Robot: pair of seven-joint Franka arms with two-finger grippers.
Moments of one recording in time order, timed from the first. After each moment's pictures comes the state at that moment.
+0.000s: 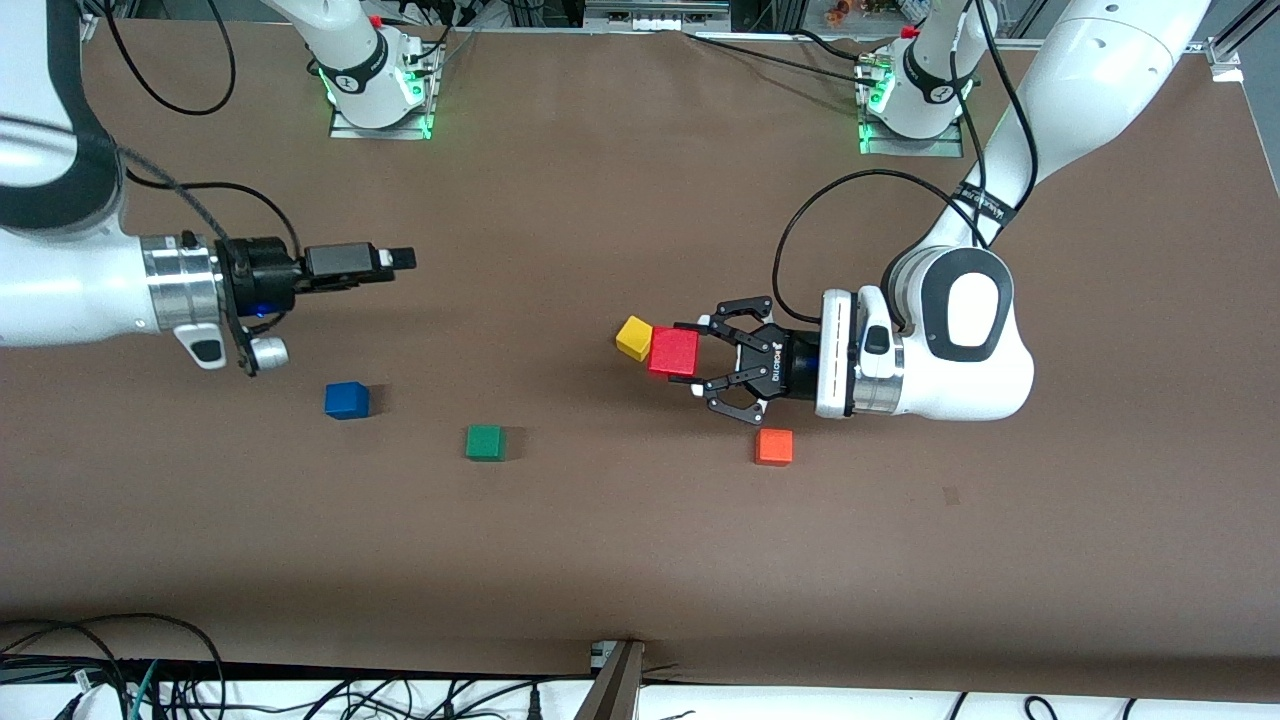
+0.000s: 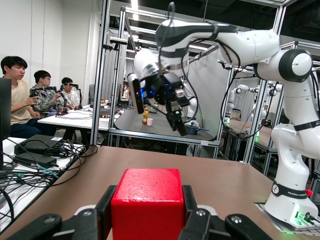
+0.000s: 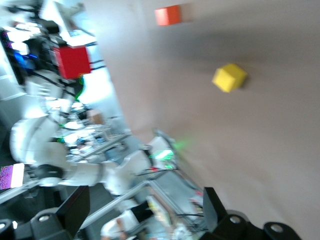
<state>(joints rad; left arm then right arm) 0.08 0.68 -0.55 -1.46 -1.35 2.00 1.92 0.20 0.36 -0.16 -1.56 1.11 1.43 -0.03</state>
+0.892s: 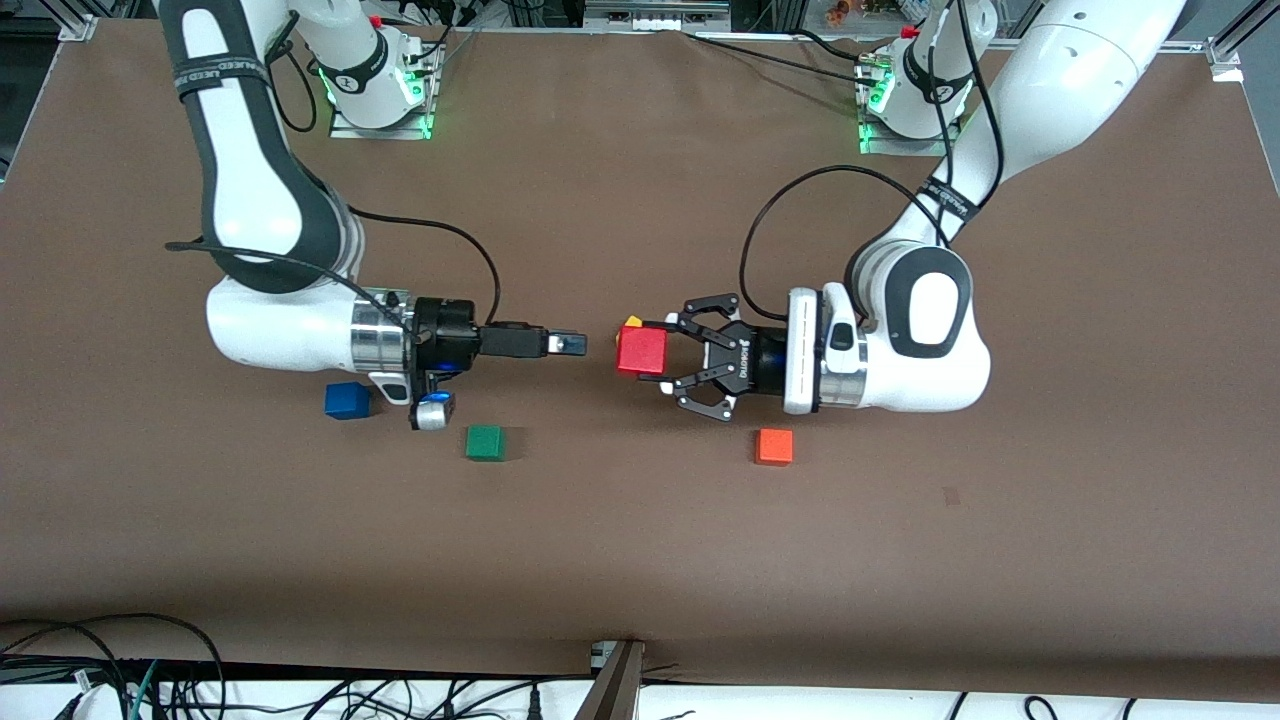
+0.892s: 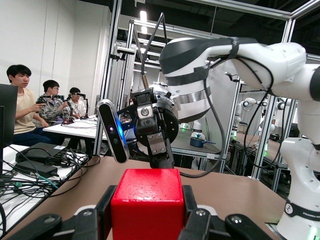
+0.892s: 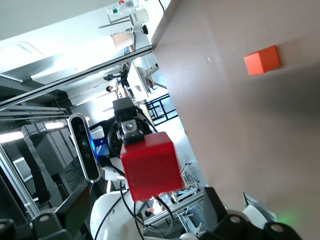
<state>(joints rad) 0.01 0.70 -0.55 -1.46 -1.47 2.08 1.97 0.48 0.48 -0.14 -1.56 1.57 1.94 -0.02</state>
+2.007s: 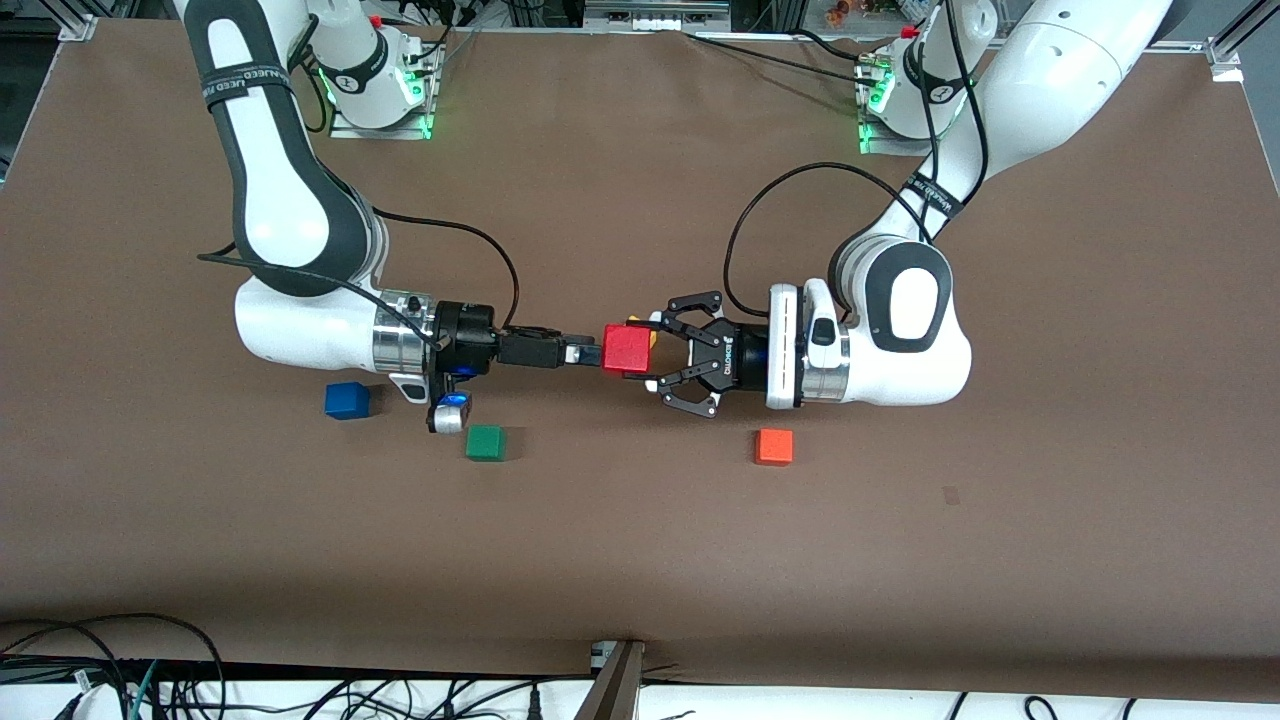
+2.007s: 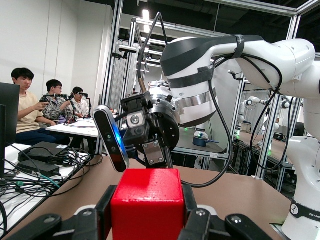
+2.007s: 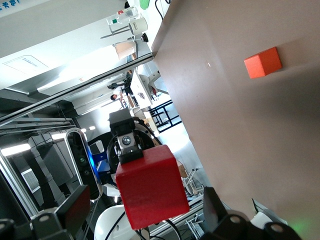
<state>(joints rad) 0.00 0.71 -0.55 -1.46 -1.48 2.10 1.98 0.50 0.50 -0.15 -1.56 1.62 1.98 -0.01</state>
